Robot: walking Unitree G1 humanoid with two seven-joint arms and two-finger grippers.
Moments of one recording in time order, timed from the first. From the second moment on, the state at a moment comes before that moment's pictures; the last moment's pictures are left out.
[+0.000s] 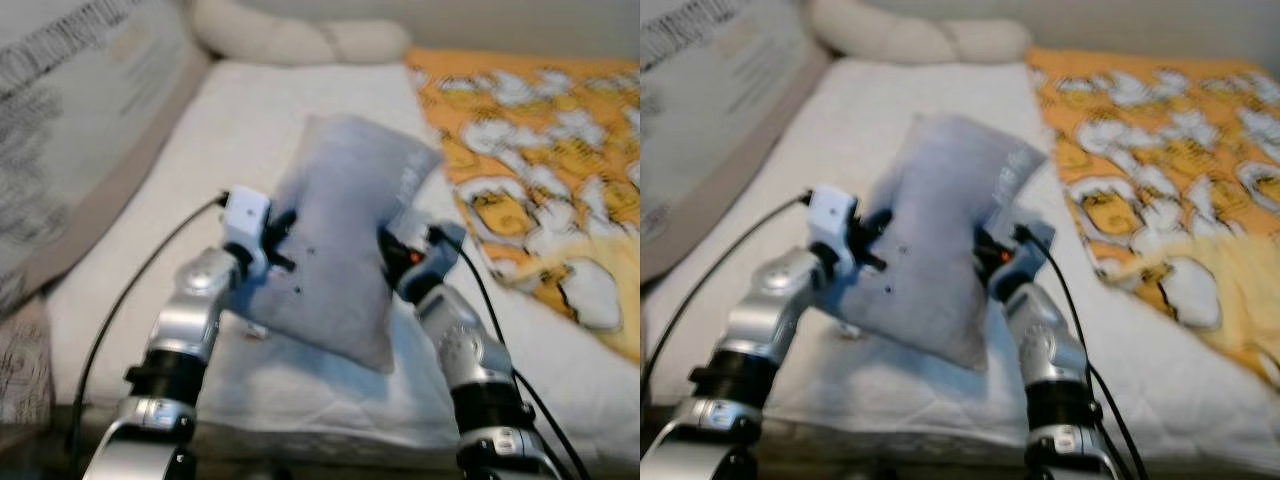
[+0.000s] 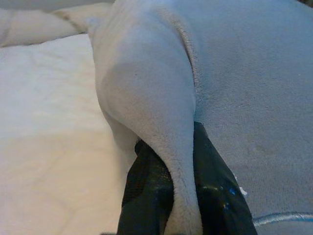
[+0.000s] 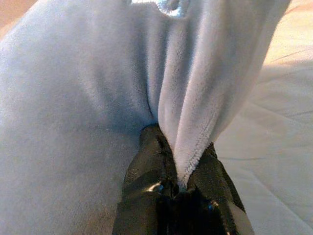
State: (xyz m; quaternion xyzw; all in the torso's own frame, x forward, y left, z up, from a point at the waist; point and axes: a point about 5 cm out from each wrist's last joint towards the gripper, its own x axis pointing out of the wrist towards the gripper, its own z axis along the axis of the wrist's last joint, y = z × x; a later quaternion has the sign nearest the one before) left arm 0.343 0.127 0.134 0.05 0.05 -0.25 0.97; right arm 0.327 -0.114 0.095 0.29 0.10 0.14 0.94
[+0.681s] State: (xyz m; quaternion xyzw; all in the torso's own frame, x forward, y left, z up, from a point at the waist) left arm 0.346 0.127 0.136 0.07 0.05 -0.25 0.96; right arm 0.328 -0.112 0.090 0.30 0.11 0.14 0.94
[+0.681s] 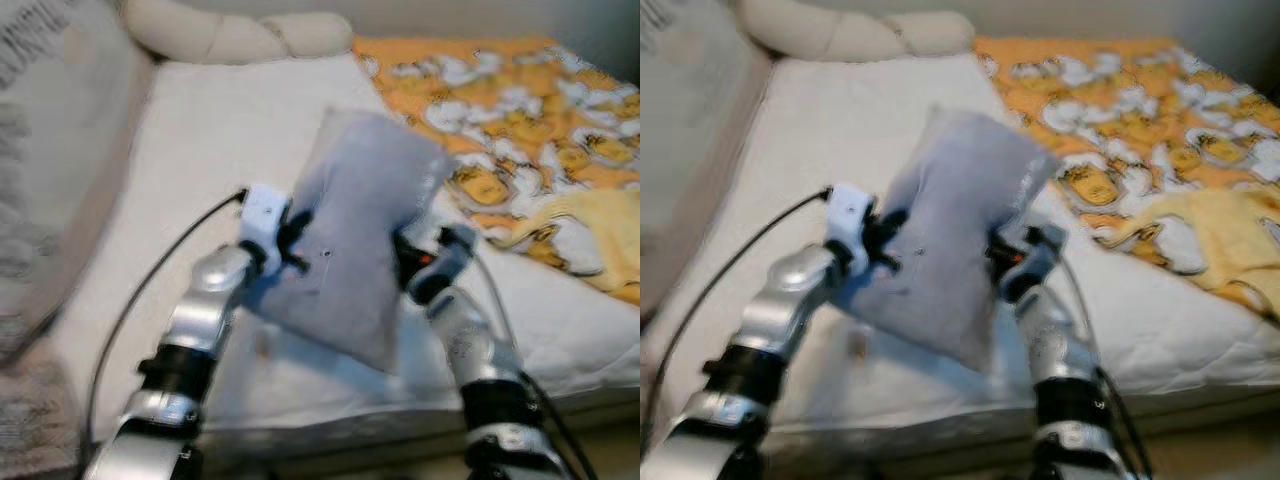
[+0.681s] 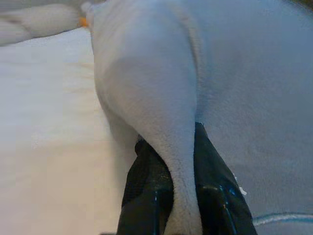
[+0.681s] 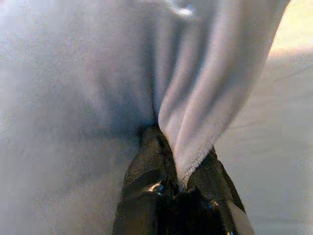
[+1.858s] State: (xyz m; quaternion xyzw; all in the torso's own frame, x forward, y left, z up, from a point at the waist) left arm 0.350 0.129 0.137 0.06 0.05 -0.22 0.97; right arm 0.332 -0.120 0.088 0.27 0.13 0.16 0.94
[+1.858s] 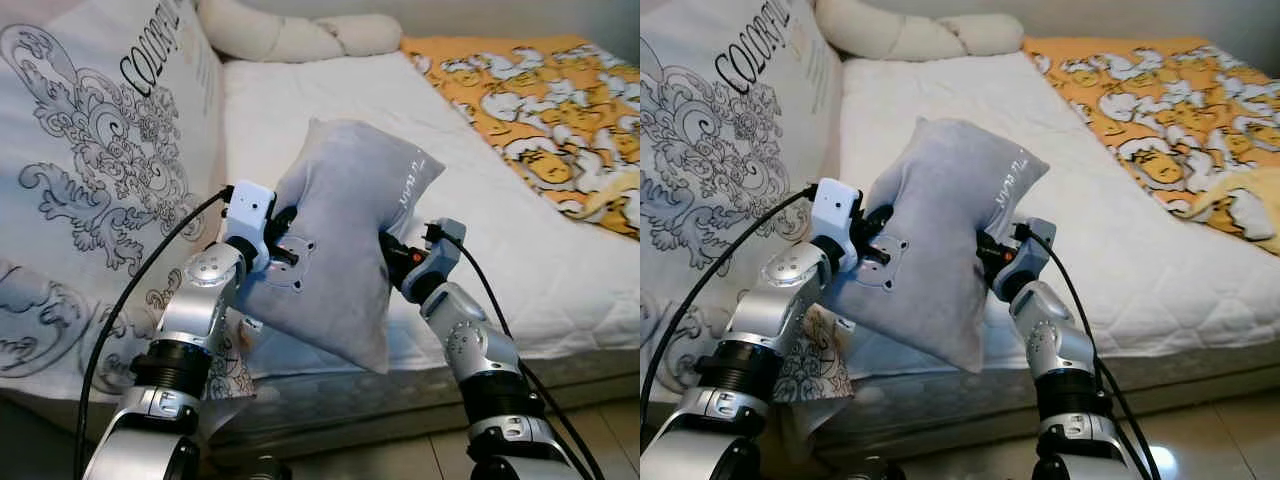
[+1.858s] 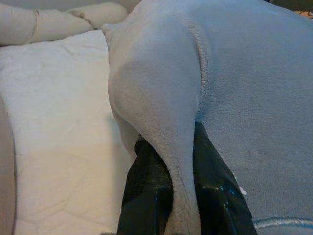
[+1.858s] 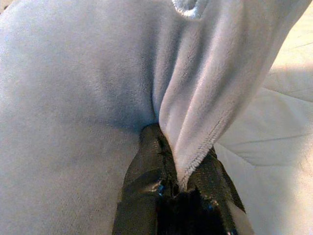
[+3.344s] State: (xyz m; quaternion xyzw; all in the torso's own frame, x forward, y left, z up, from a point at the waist) left arm 0.358 0.128 0.136 0.08 0.05 -0.20 0.98; right arm 0.332 -0.135 0.084 0.18 0.12 0.18 0.96
